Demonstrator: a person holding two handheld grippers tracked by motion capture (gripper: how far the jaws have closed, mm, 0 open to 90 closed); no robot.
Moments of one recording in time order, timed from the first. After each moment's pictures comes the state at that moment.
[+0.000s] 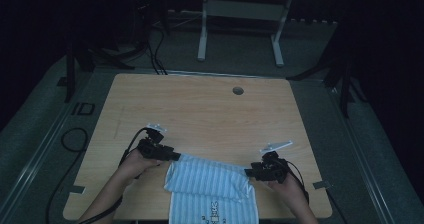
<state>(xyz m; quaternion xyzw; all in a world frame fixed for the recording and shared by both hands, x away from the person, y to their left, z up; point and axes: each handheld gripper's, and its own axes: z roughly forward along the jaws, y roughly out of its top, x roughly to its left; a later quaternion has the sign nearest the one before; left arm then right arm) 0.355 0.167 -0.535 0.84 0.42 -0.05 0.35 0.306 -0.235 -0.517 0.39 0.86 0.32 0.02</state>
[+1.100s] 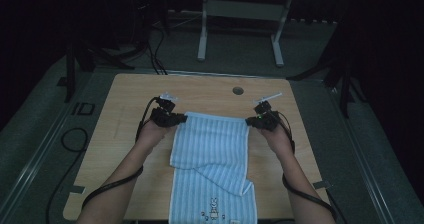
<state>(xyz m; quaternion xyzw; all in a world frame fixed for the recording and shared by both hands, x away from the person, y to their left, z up) 0.424 0.140 -0.479 0.80 0.44 0.09 0.39 0.446 -0.212 -0.471 0.43 0.85 0.30 0.12</state>
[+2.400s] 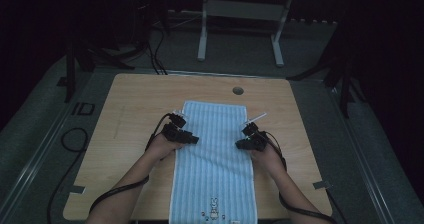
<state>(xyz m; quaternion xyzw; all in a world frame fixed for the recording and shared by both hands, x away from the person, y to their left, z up) 0.425 0.112 -0.544 0.83 0.42 -0.02 0.36 0.414 -0.190 -0.531 0.40 0.88 0.26 0.04</state>
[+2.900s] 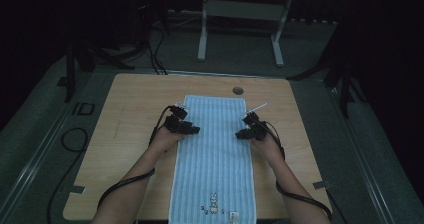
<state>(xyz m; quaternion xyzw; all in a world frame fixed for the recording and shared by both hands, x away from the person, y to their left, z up) 0.437 0.112 -0.531 0.82 0.43 0.03 0.37 0.444 -0.192 -0.527 0.42 0.87 0.26 0.05</state>
